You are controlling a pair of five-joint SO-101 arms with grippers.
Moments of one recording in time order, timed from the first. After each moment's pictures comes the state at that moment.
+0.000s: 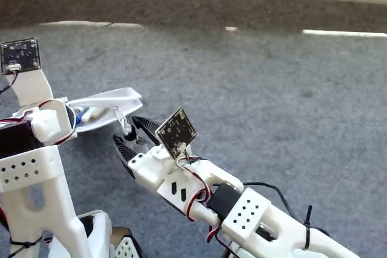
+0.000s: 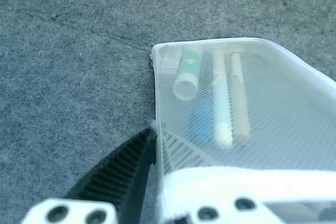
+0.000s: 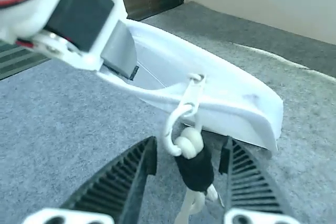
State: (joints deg) left arm -26.1 -38.7 27.7 81.2 2.3; right arm -58.4 -52.6 67.6 5.6 -7.6
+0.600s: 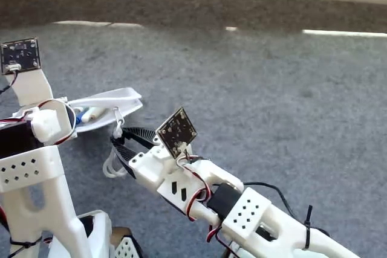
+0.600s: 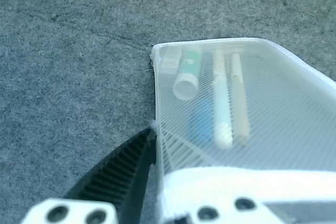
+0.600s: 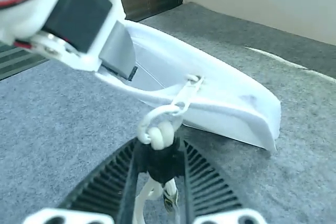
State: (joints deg) left arm -26.1 -38.7 27.7 81.2 2.3; right arm -58.2 -52.6 67.6 5.6 -7.6
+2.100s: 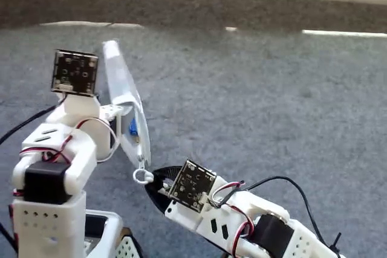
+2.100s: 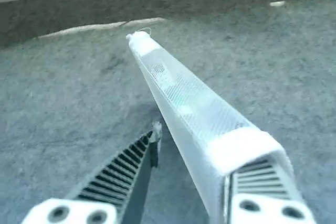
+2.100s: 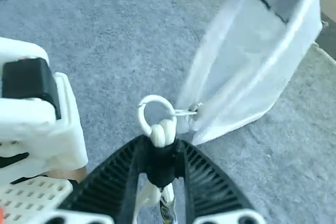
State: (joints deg) left arm -1.5 -60.7 33.1 73.8 1.1; right arm -63.4 -88.8 67.5 54.2 10.4
